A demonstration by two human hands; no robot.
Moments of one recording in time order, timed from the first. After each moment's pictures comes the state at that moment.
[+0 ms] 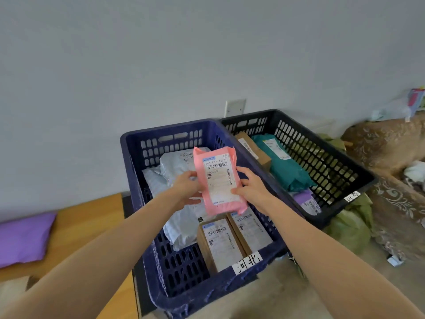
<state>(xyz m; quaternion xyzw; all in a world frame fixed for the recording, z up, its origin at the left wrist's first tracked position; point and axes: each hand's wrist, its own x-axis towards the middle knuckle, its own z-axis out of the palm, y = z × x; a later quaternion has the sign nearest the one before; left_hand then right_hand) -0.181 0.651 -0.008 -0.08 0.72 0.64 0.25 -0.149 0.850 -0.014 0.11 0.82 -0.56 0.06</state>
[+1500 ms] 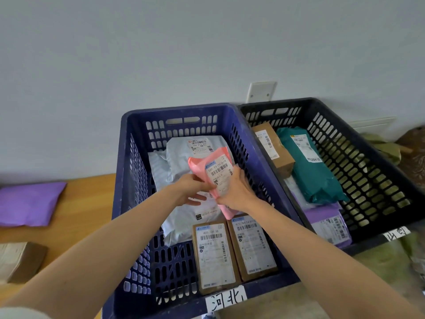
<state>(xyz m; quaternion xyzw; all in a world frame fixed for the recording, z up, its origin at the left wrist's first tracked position) -0.225 0.675 -0.064 -0.17 0.74 0.59 0.29 -0.221 0.841 -0.080 -0.02 0.94 -0.31 0.12</state>
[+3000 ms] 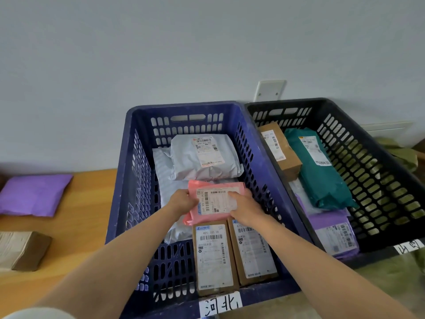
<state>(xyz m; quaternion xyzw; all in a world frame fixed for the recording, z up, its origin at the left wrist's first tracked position) -0.202 0.667 -0.114 -0.21 0.82 0.48 0.21 -0.207 0.866 -0.119 -0.05 0.95 -0.22 0.21</state>
